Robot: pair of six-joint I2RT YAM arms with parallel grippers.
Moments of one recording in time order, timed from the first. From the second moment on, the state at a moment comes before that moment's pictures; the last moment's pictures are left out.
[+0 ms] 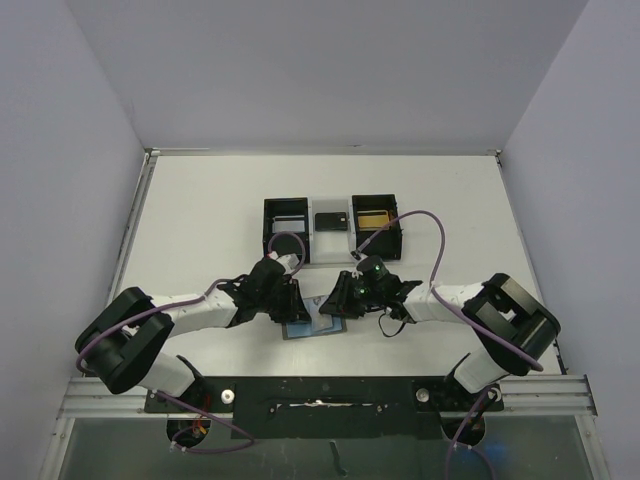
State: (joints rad) left arm -0.74 1.44 0.53 0.04 0.26 -0.79; right arm 0.74 1.53 0.55 0.22 -0.32 0.99
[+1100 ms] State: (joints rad) left arm -0.74 1.44 0.53 0.04 0.26 -0.80; right arm 0.73 1.50 0.55 0.20 -0.30 1.01
